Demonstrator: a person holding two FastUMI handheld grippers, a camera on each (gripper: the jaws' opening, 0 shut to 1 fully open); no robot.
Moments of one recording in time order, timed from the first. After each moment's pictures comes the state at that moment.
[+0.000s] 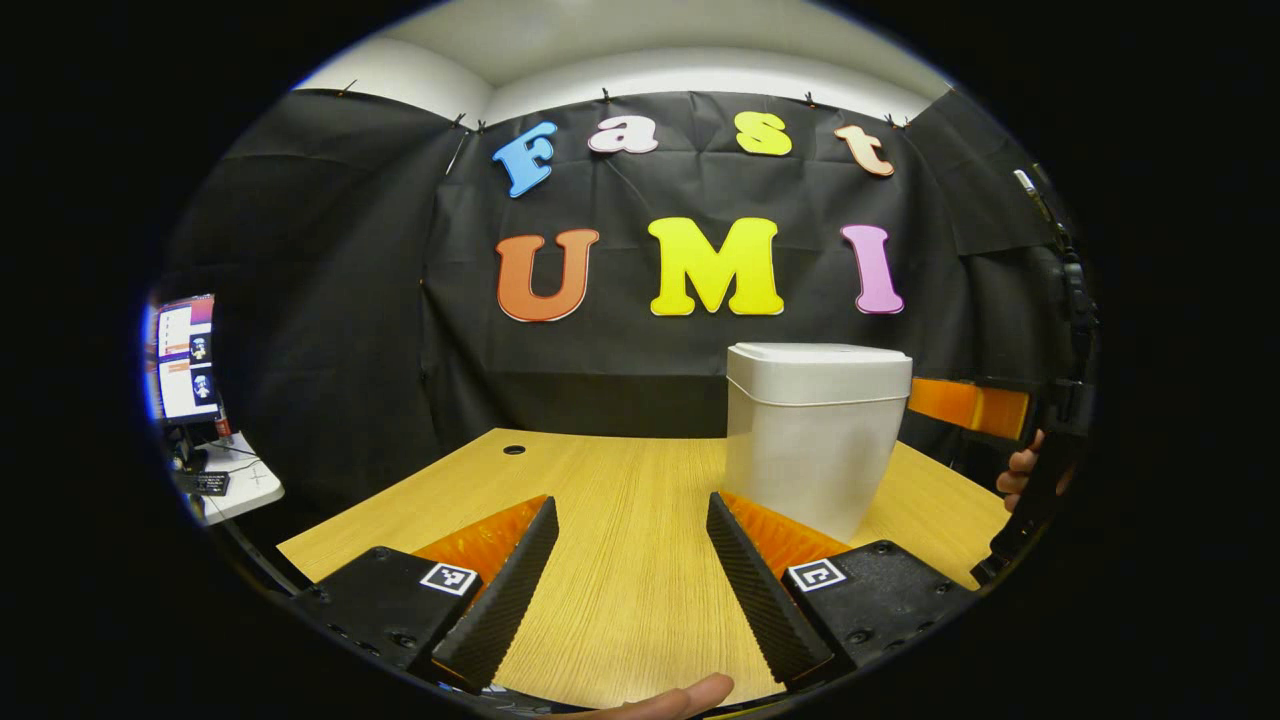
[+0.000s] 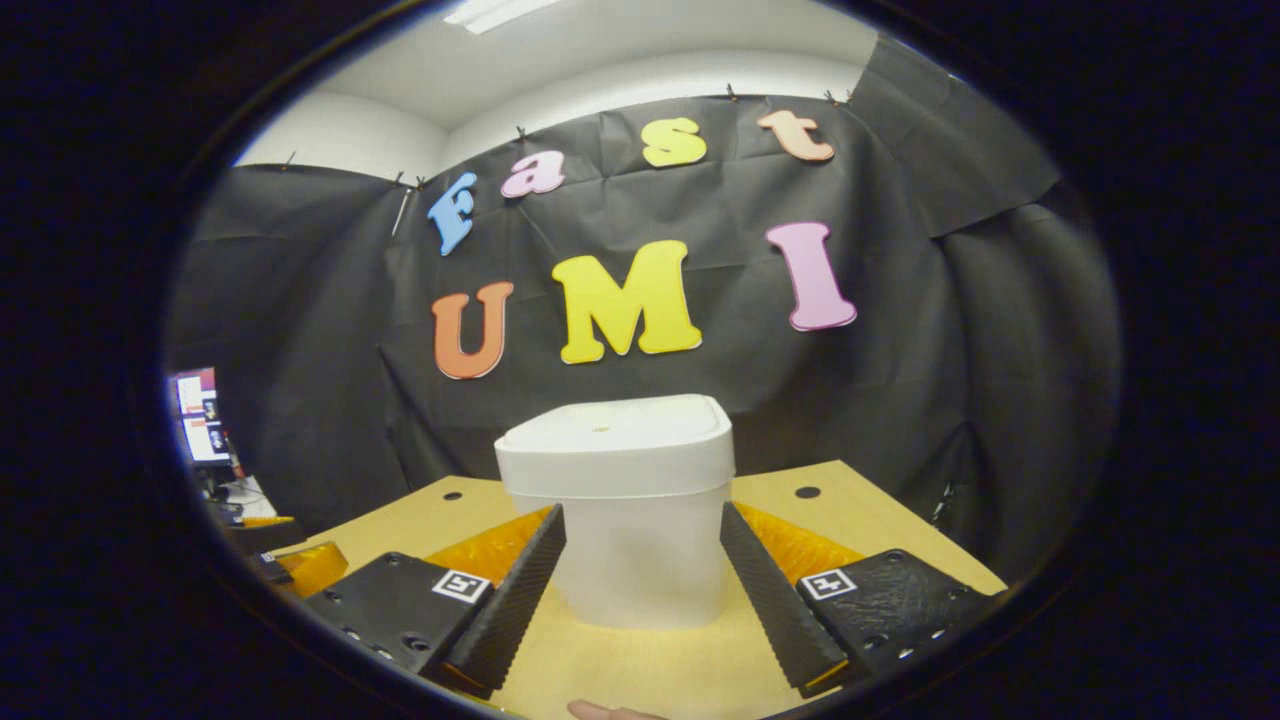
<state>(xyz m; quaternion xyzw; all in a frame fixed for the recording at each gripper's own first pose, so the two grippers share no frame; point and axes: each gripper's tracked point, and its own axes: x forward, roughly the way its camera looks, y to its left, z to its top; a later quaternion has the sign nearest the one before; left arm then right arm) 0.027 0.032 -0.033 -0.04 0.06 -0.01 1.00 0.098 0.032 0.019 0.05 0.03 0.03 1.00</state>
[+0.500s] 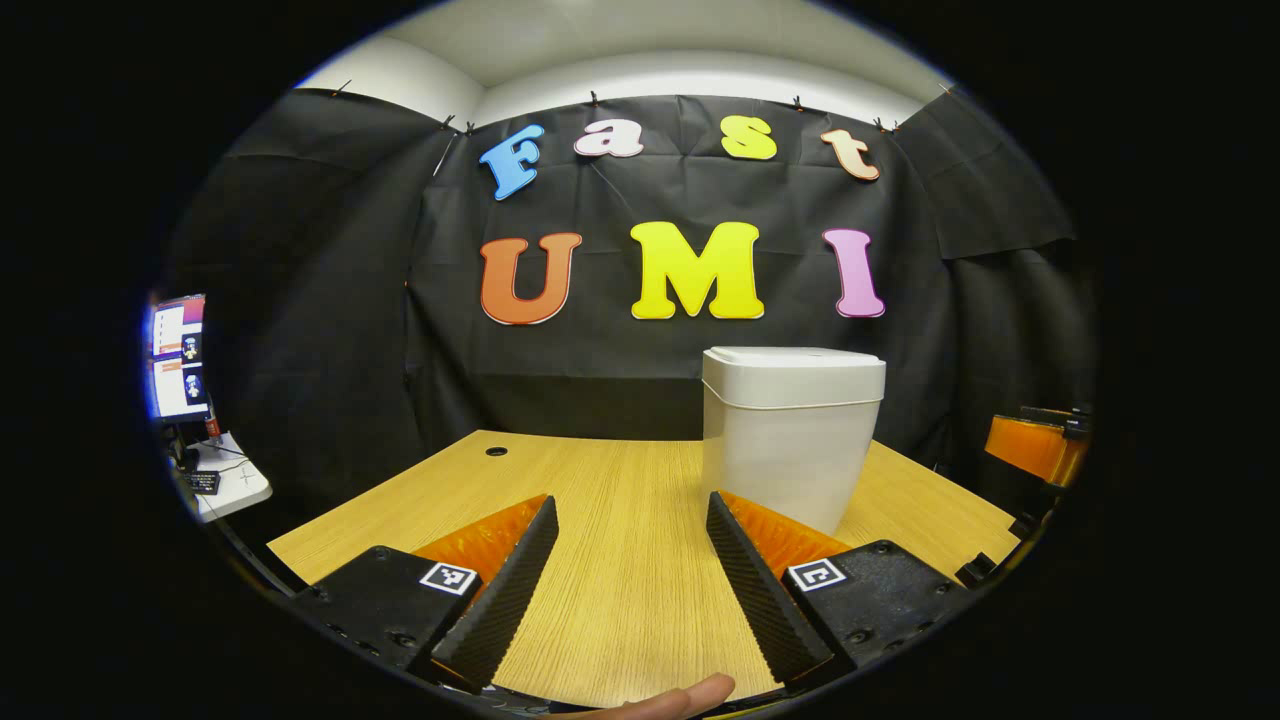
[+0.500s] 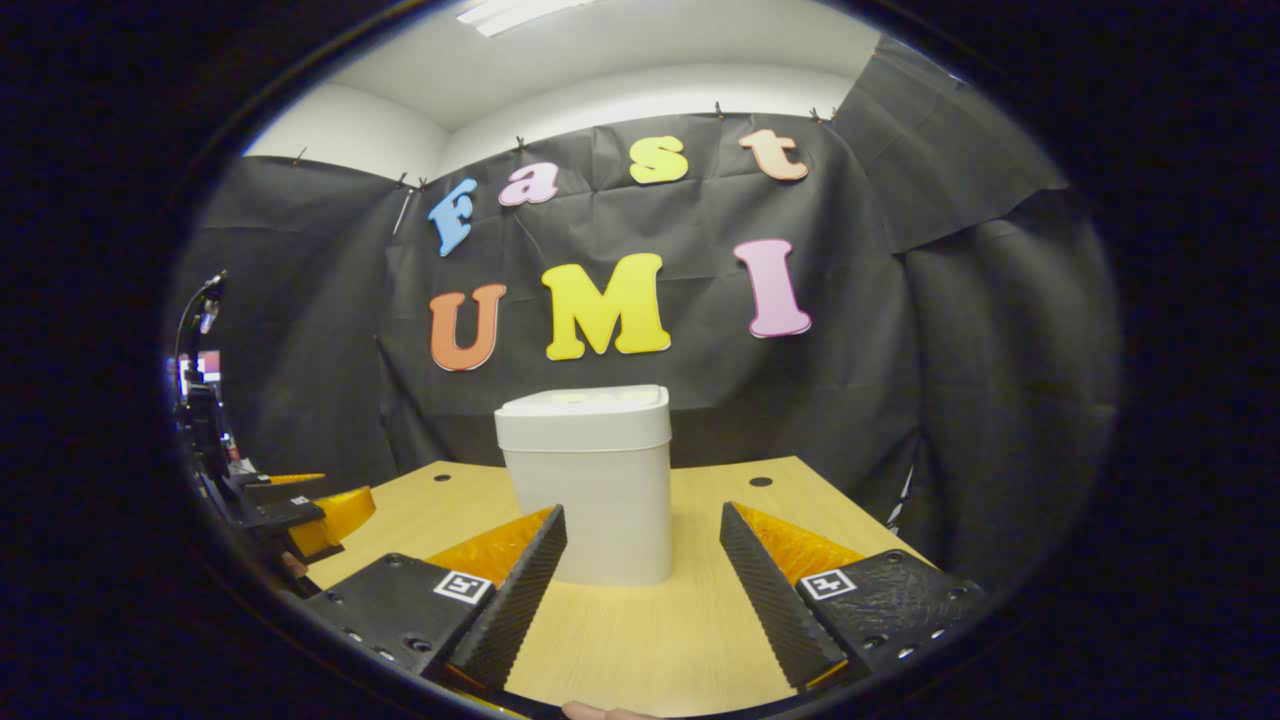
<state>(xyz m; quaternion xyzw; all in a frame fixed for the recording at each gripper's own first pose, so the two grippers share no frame) 0.022 0.014 -0.025 -0.04 0.05 -0.03 1.00 0.007 -0.004 0.012 0.02 0.01 0.02 1.00</state>
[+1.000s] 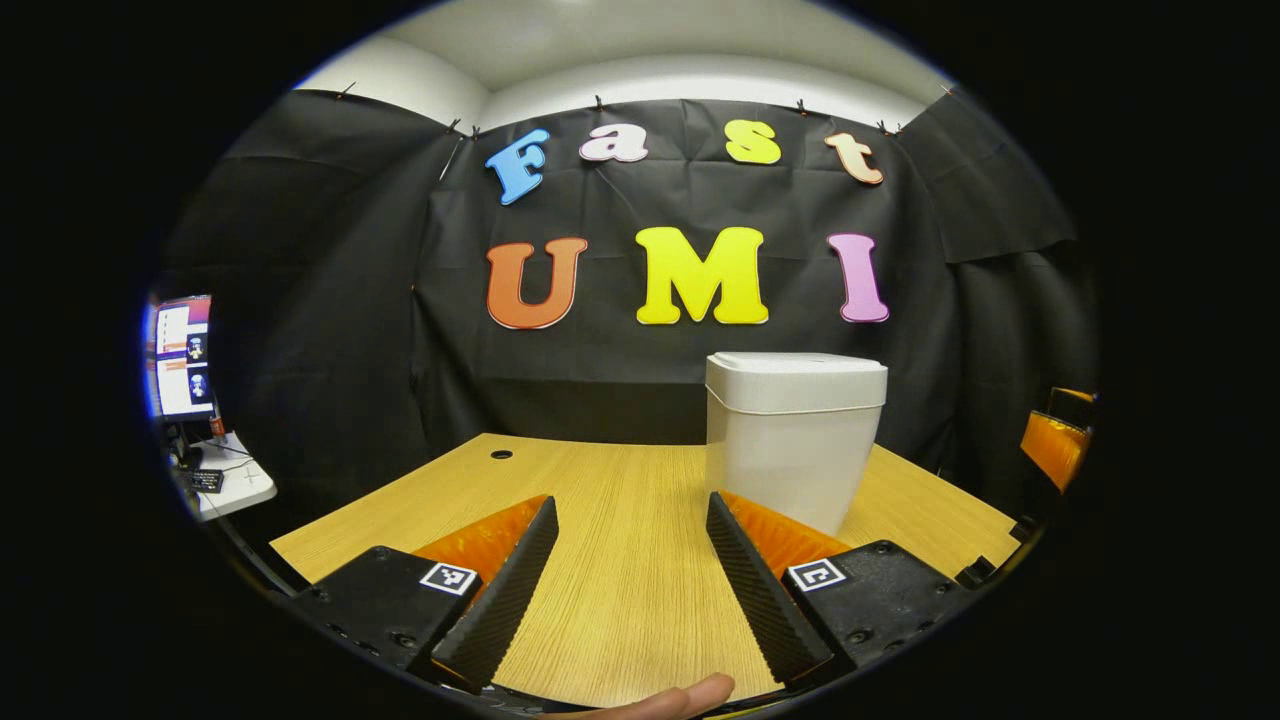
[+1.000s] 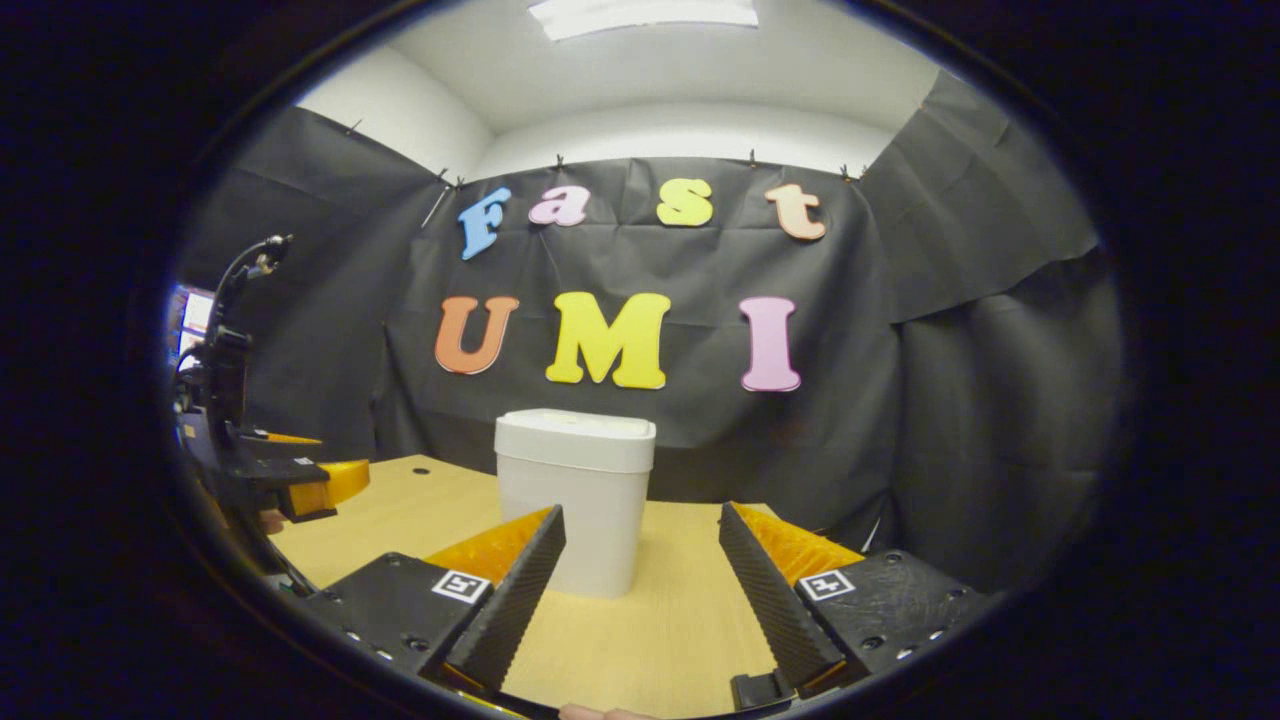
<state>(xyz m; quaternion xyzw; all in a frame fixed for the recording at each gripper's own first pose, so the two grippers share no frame) 0.020 0.017 -0.022 -0.04 0.05 -0.02 1.00 -0.018 -0.006 0.020 -0.05 -0.04 0.01 1.00</state>
